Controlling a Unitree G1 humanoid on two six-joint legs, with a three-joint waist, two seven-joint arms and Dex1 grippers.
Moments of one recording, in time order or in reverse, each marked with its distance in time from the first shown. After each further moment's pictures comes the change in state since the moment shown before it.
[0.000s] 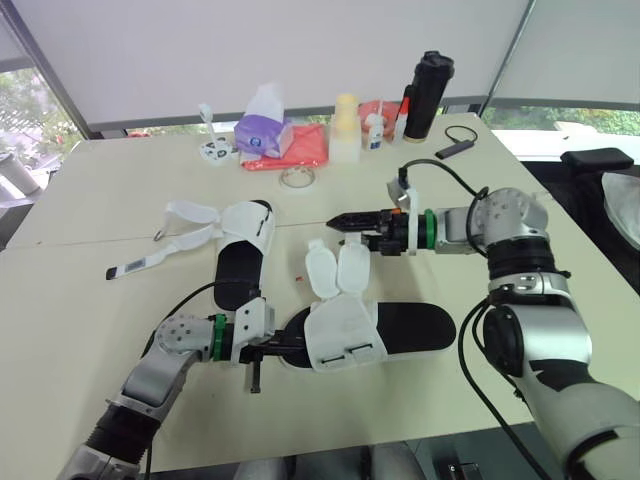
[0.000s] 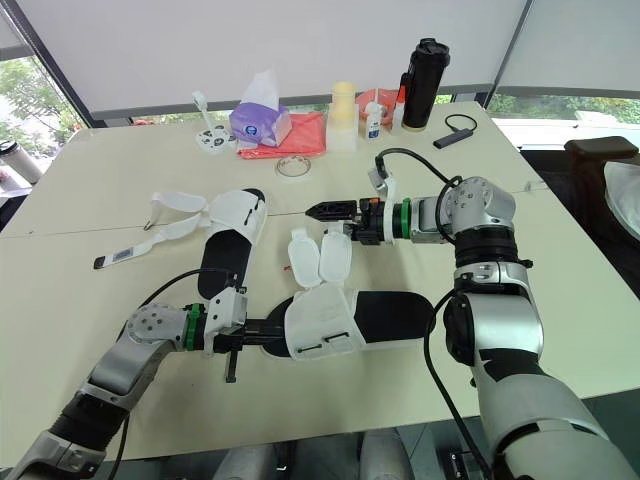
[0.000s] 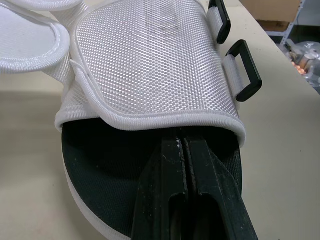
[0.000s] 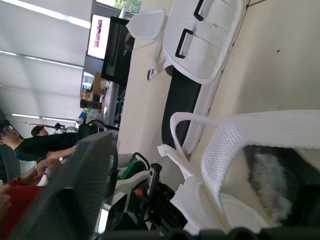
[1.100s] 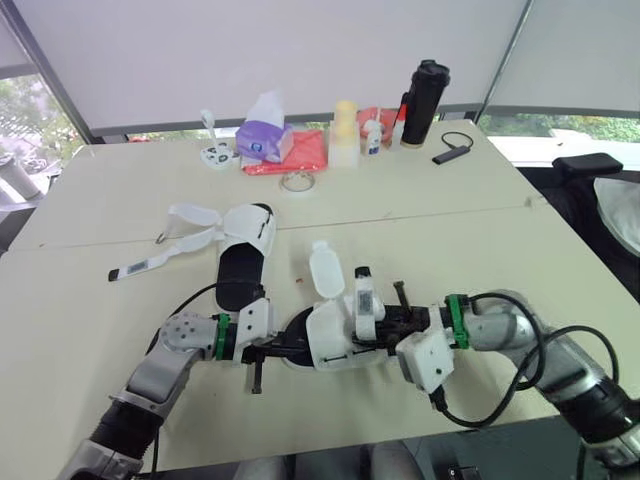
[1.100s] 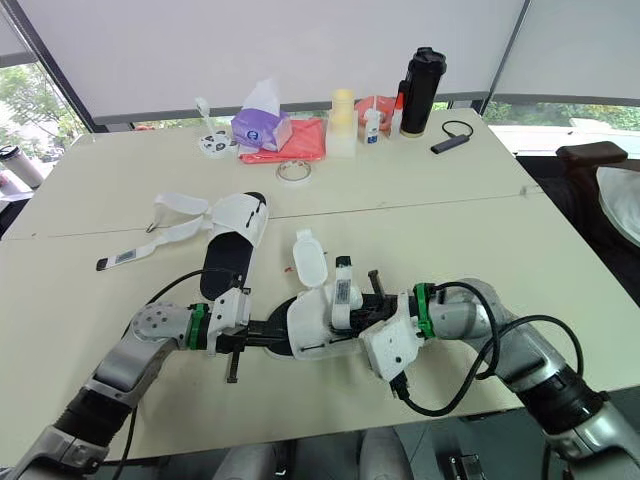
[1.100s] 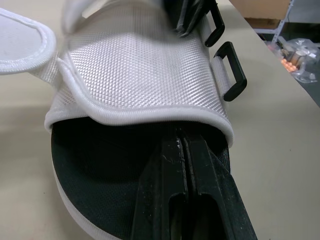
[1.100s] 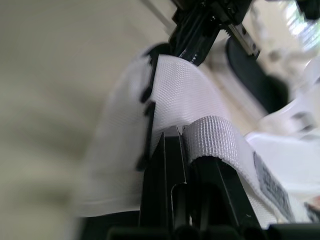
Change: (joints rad) left arm -0.025 -0.002 -0.024 0.028 0.001 0.002 -0.034; right arm 0.764 -0.412 0.540 -0.818 -1.014 -2.160 0.197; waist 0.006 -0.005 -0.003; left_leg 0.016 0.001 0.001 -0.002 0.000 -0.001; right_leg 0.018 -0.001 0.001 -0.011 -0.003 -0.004
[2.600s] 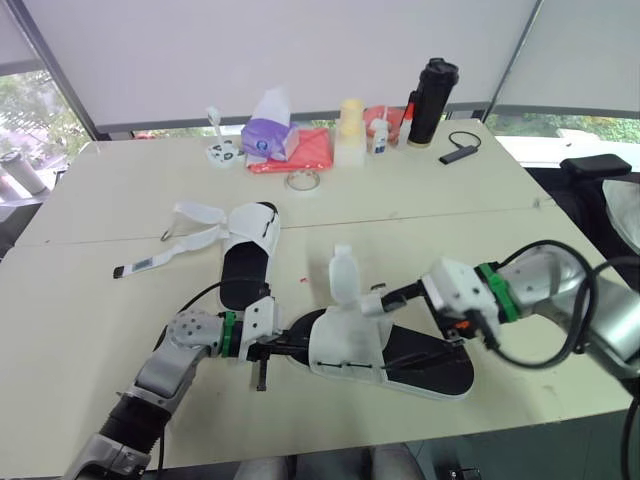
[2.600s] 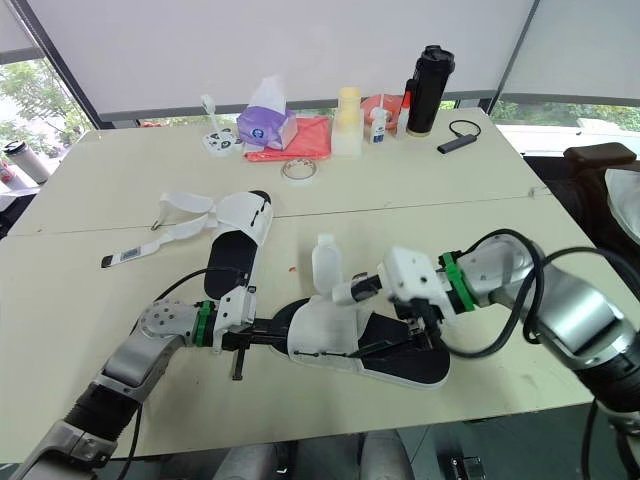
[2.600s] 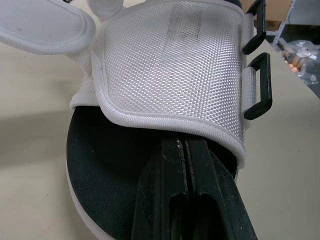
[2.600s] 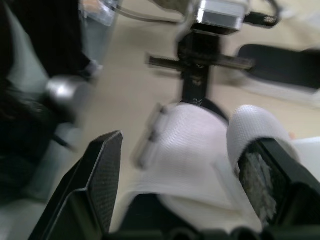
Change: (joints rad) left arm -0.031 -0.028 -0.013 0.038 0.019 -0.019 0.001; right arm -0.177 -0.336 -0.109 -0.365 1.041 1.253 0.347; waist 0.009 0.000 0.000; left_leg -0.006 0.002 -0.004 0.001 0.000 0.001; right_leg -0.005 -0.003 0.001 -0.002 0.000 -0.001
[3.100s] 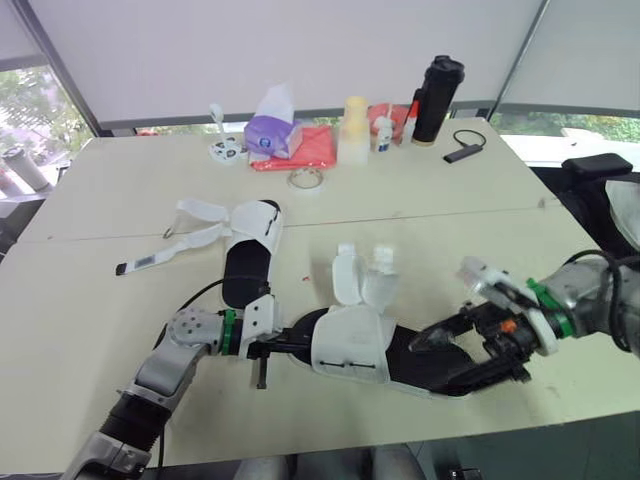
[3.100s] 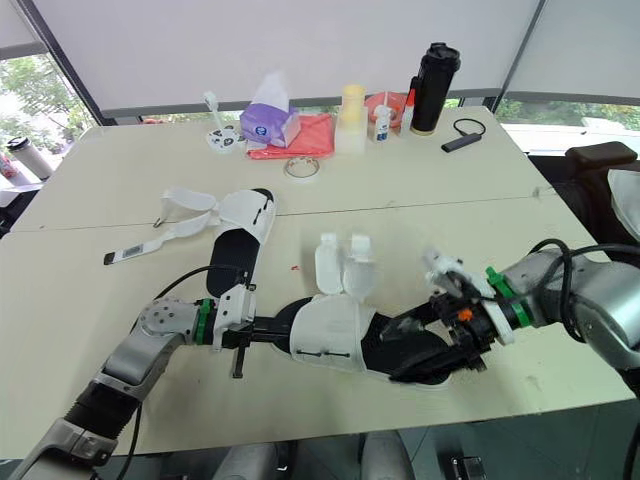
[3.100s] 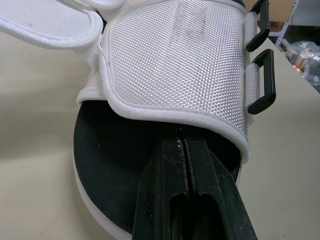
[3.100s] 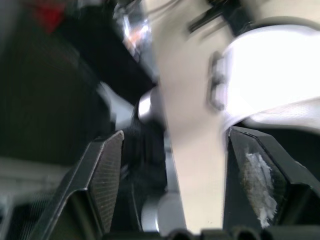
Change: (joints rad) left arm -0.004 0.001 0.002 -0.001 0.000 -0.001 0.003; right arm 0.055 -0.015 -0.150 0.149 0.225 0.462 0.027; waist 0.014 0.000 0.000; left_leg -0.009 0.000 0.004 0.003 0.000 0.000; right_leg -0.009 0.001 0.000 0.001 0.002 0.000
